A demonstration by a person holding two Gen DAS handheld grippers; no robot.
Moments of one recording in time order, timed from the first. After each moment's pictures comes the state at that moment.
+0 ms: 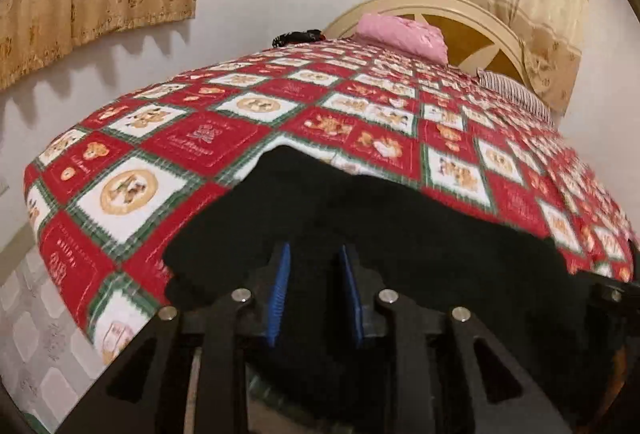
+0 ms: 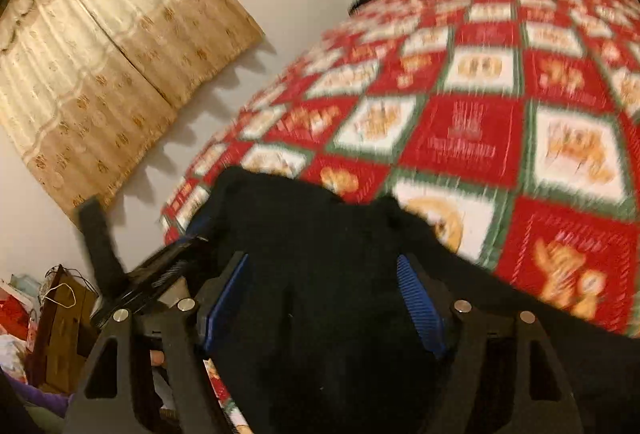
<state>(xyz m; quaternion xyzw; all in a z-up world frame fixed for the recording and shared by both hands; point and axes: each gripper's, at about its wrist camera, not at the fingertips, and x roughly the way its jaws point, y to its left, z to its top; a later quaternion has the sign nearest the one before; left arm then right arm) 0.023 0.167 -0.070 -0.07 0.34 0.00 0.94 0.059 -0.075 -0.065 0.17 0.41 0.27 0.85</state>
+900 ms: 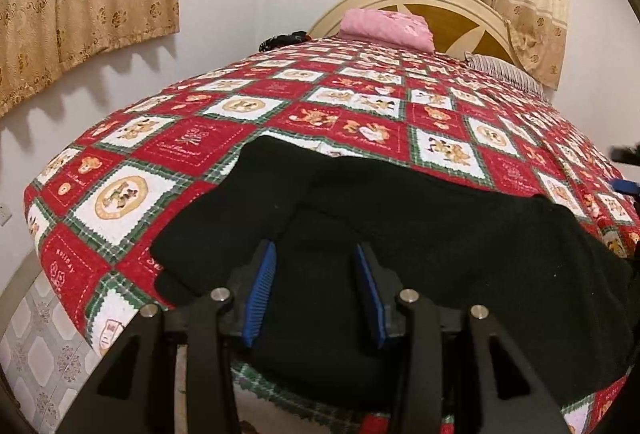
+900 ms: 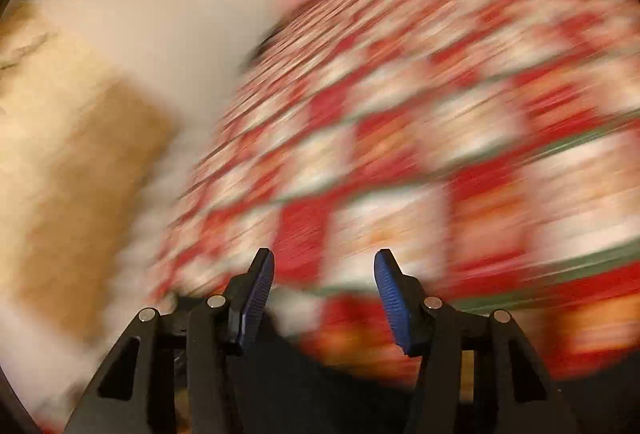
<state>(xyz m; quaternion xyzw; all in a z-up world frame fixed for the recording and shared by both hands) 0.021 0.152 -0.074 -0.03 0.33 -0.01 0.94 0.076 -0.243 -0.004 0.28 0.39 0.04 0.88</state>
